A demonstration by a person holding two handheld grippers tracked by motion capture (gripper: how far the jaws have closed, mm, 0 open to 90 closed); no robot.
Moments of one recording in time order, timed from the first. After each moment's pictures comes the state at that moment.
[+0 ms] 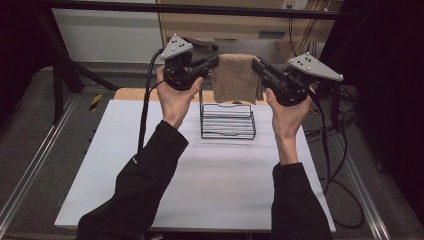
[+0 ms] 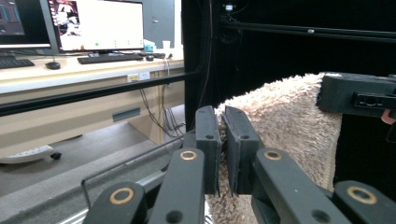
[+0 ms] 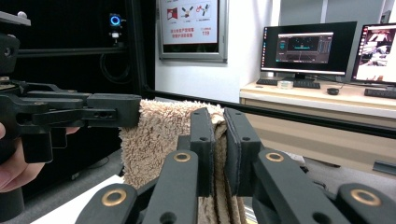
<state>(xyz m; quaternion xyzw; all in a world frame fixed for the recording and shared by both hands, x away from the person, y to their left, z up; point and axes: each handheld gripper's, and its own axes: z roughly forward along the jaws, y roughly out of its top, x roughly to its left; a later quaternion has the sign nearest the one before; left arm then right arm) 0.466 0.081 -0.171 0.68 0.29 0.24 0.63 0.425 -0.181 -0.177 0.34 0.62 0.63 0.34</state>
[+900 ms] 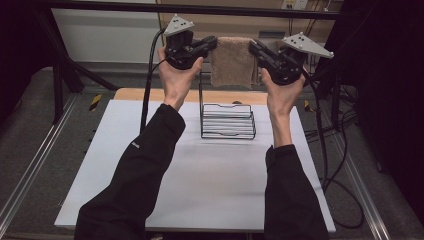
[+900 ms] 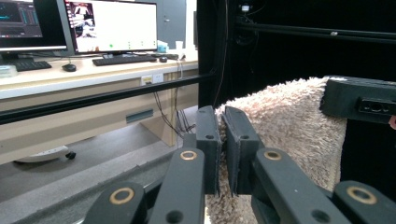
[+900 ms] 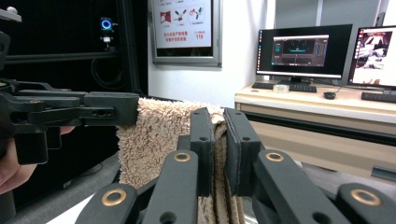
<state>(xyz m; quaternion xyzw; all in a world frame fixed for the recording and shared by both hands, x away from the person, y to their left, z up) 0.509 0.079 -0.154 0.68 0.30 0.26 0.62 0.471 -0.176 -0.164 0.34 0.61 0.63 0.34</state>
